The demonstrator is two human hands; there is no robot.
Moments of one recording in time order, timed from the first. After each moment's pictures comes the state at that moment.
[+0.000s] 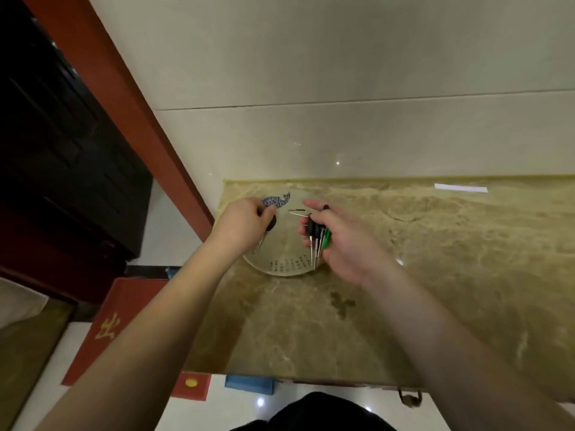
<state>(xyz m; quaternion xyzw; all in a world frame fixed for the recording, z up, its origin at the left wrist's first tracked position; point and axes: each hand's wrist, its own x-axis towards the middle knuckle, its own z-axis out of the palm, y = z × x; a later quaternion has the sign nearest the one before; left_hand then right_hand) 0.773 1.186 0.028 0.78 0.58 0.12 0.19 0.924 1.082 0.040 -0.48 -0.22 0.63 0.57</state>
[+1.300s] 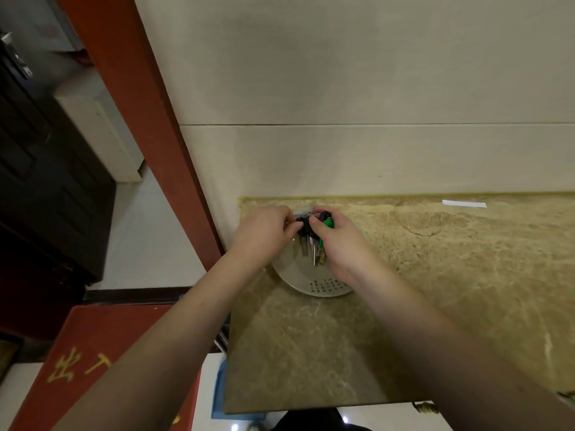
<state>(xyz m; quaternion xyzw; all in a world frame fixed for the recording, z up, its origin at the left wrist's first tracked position) 0.748 1.224 0.020 0.88 0.43 0.16 0.14 0.869 1.144 0.015 -0.67 -0.27 0.42 0.55</state>
